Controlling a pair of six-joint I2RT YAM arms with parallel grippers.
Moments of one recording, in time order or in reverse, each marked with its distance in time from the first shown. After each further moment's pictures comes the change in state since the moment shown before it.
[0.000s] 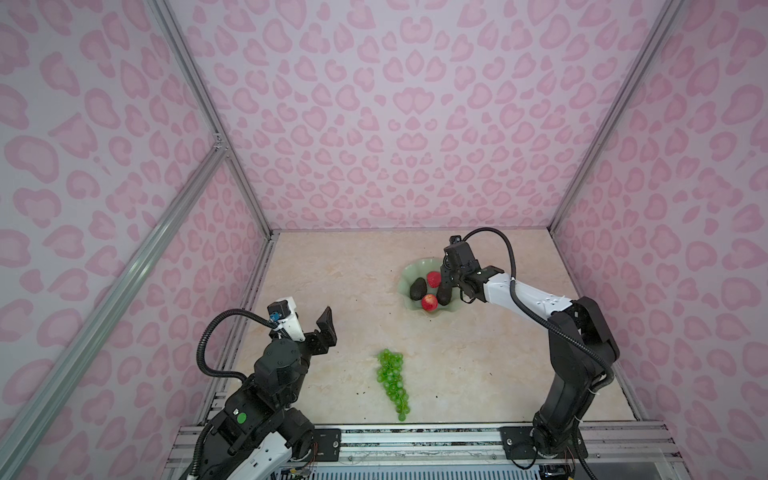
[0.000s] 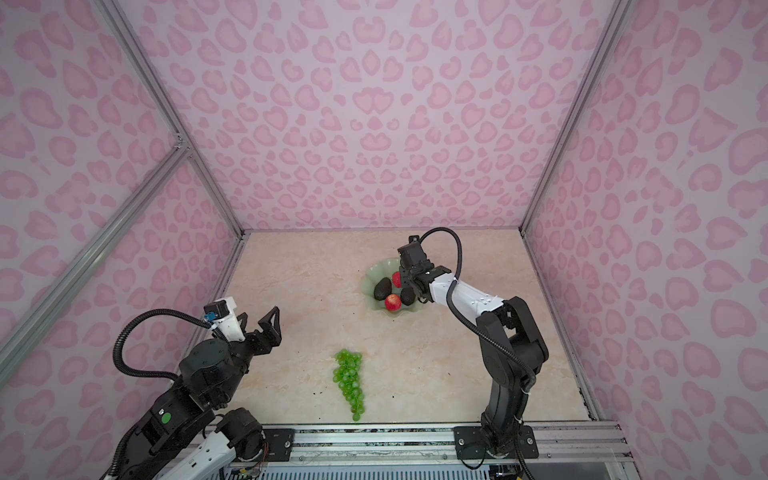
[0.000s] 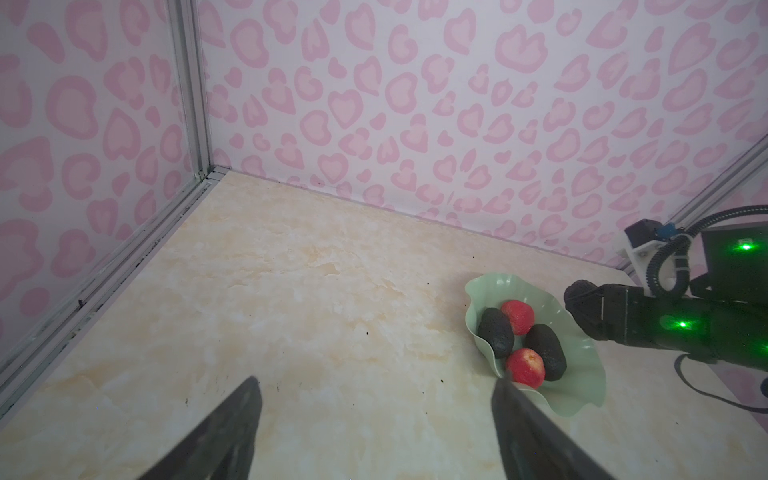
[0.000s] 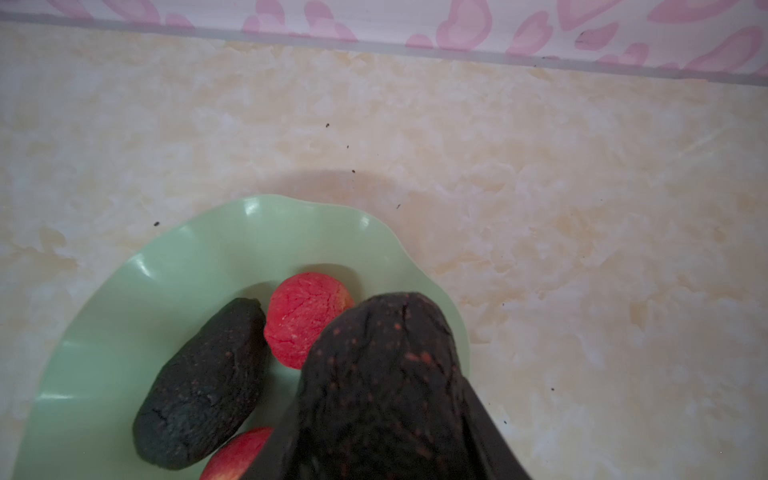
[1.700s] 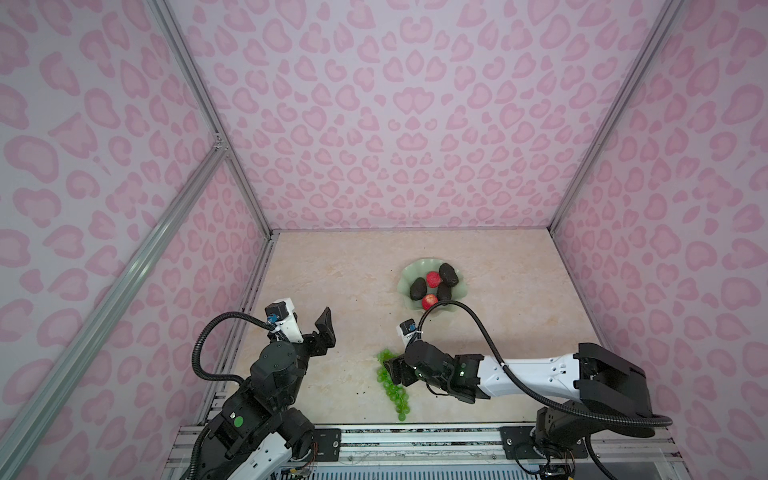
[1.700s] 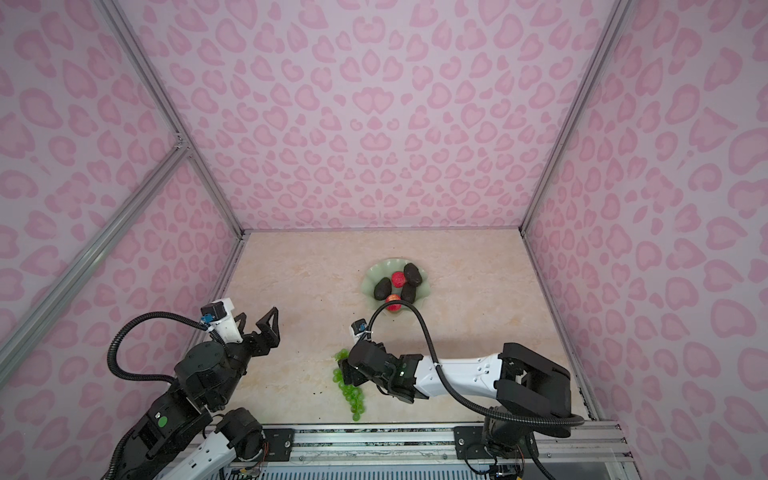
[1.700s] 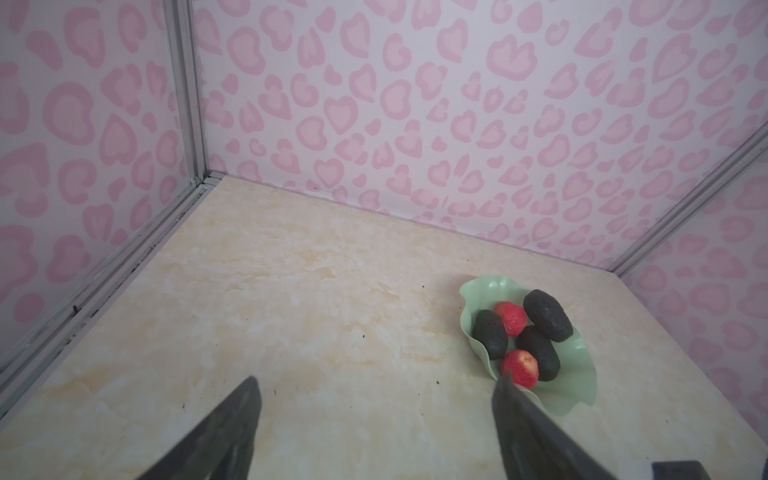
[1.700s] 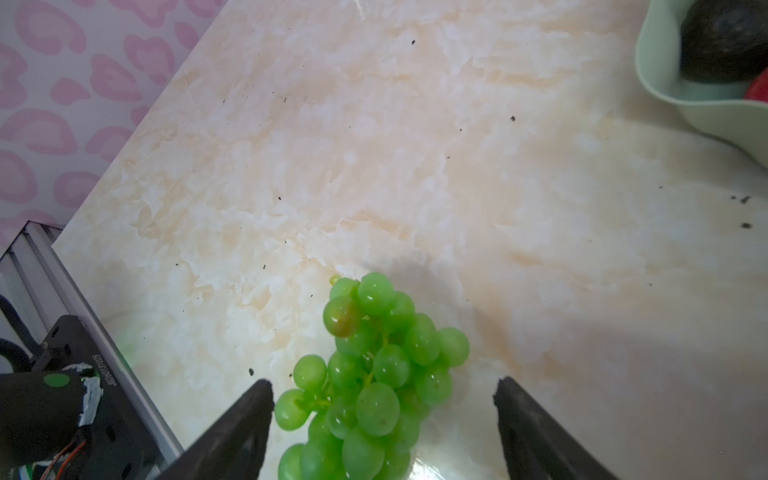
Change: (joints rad) left arm 0.000 -0.034 0.000 -0.003 0.013 0.008; right arm 0.705 -0.275 -0.498 0.312 -0.020 0.421
